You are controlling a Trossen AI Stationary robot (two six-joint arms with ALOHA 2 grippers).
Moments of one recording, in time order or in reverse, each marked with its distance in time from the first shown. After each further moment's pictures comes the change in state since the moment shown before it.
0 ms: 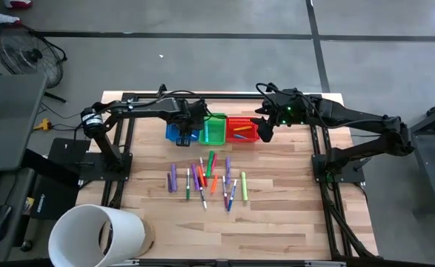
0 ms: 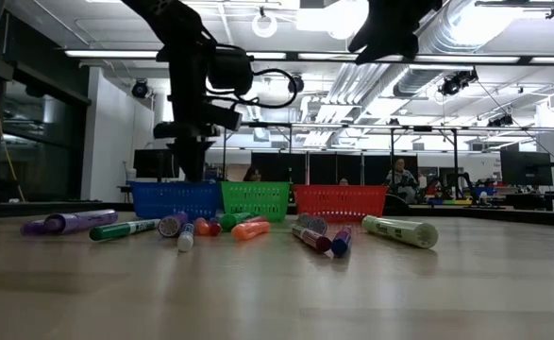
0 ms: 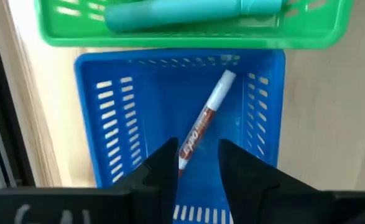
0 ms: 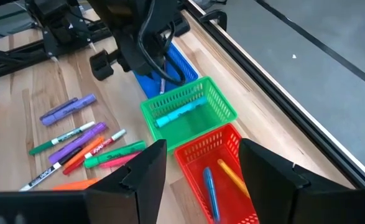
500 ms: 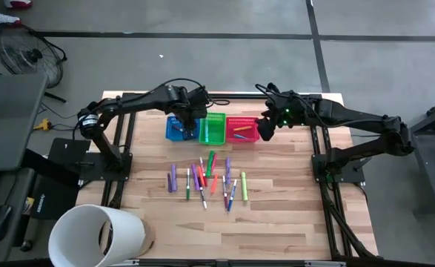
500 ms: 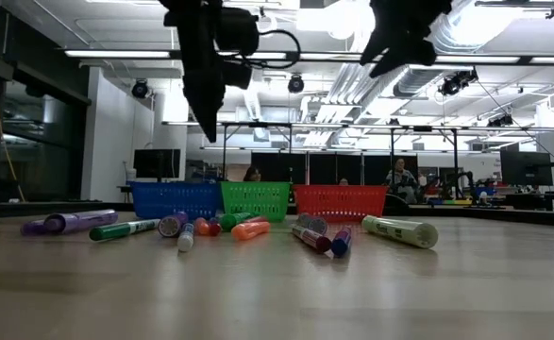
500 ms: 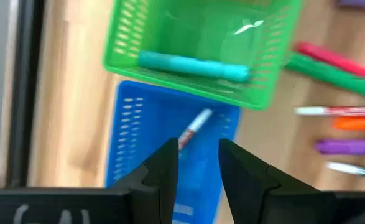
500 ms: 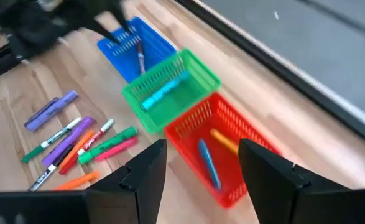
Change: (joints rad) left arm 0.000 -0.037 0.229 -0.187 0.115 -0.242; right arm 0.000 0.000 0.000 -0.130 0.059 0.236
